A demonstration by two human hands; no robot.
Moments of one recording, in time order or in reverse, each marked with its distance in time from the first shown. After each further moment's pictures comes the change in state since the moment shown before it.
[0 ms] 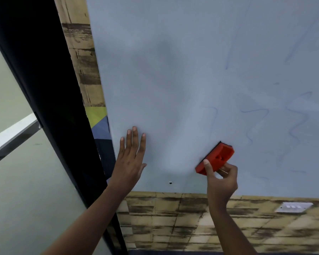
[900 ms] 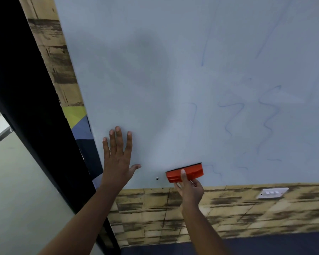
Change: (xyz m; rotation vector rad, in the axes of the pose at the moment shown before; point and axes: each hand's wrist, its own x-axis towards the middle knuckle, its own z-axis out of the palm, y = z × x) left_hand 0.005 0.016 0.013 -0.068 -0.044 -0.109; right_hand -0.040 0.056 0.010 0.370 -0.020 0.827
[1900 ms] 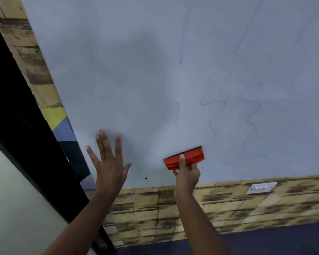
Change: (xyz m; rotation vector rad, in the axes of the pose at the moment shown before) left_hand -0.009 0.037 -0.007 0.095 -0.002 -0.064; right_hand 0.002 -0.053 0.018 -0.184 0.009 -0.265
